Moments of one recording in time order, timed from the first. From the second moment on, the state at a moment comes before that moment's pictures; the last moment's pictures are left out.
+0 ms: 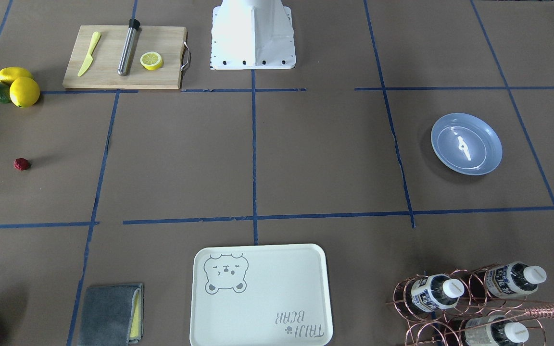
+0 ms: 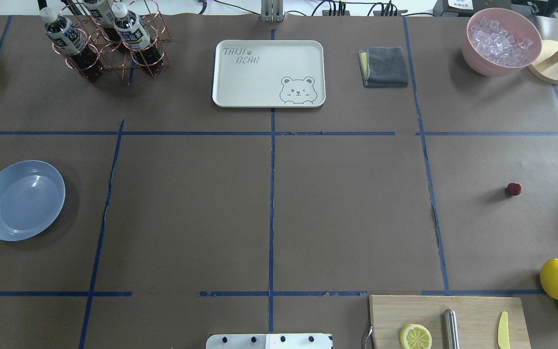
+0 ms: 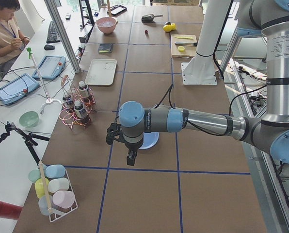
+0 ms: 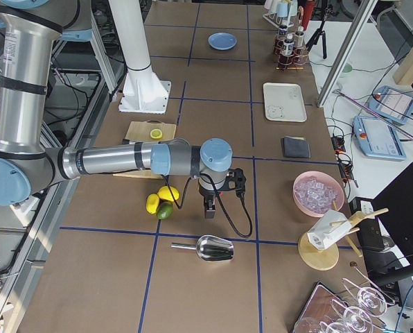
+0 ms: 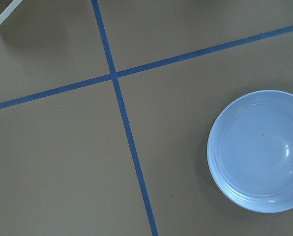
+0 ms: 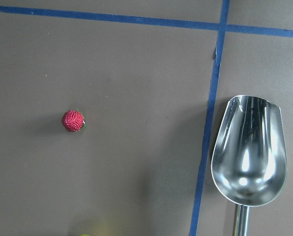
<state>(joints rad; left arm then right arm) -1.63 -1.45 -1.84 -1.42 -2.39 0.19 1.49 -1.77 1.91 -1.72 2.41 -0.06</state>
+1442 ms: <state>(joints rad) -1.58 -1.46 -1.83 -1.56 -2.47 0.19 1.40 -1.76 1.90 -1.57 2.46 0.03</state>
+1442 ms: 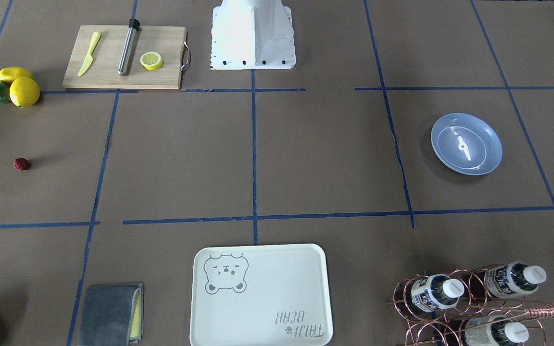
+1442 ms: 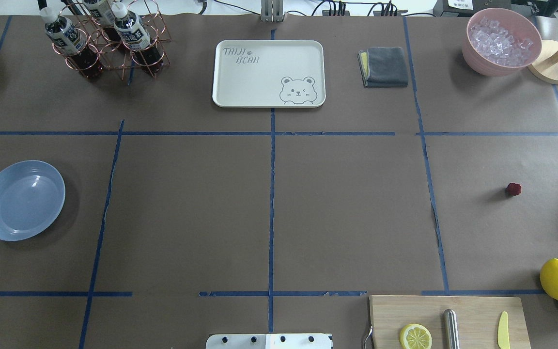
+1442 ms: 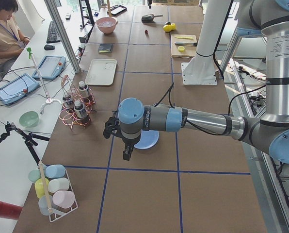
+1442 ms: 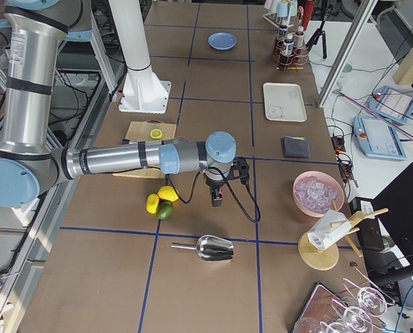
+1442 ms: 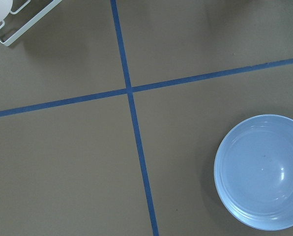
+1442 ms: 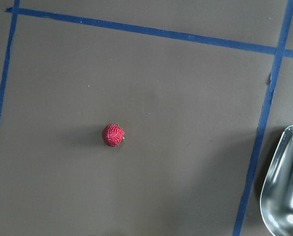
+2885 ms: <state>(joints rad) -1.06 -1.49 -1.44 -2.27 -2.38 -0.47 1.35 -1.76 1.90 -1.46 2.46 0.07</state>
